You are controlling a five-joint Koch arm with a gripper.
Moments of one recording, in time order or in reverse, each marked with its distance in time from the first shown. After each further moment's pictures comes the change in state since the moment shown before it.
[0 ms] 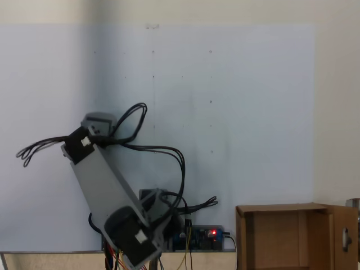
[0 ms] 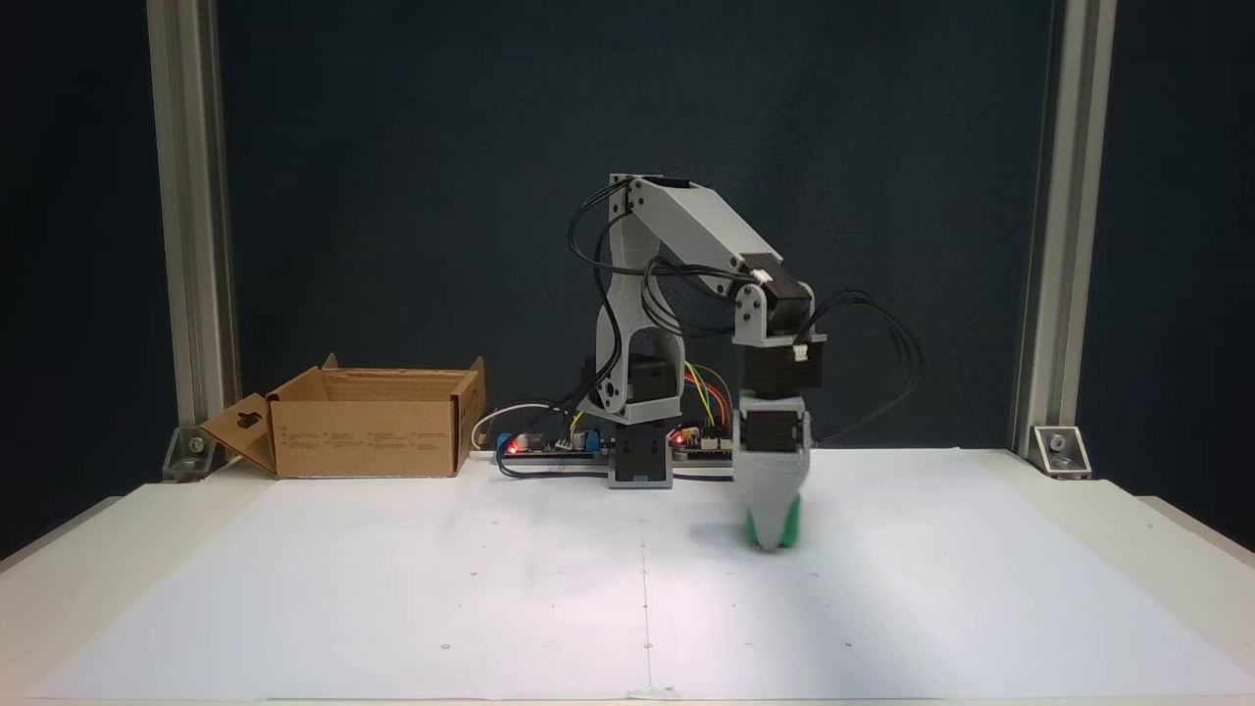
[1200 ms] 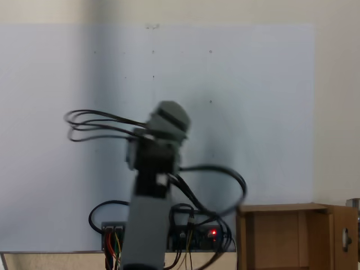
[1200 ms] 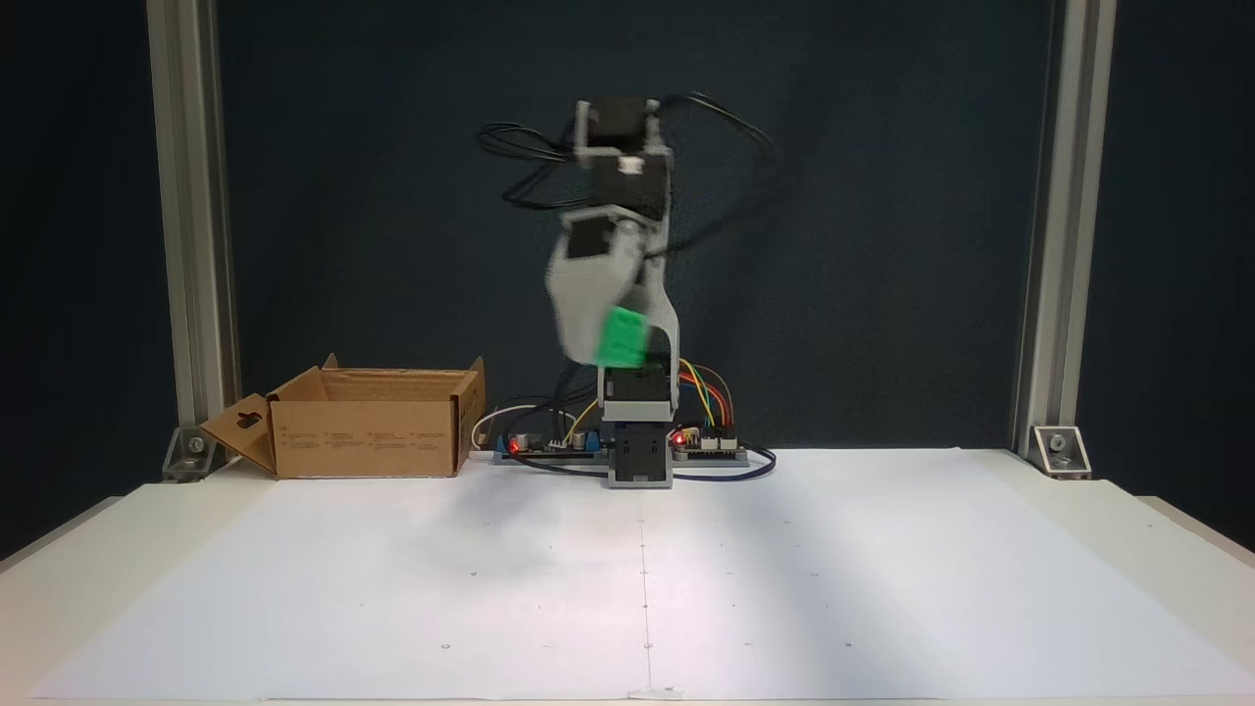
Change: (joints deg) arm 46.1 17.8 -31.2 32.3 -17.1
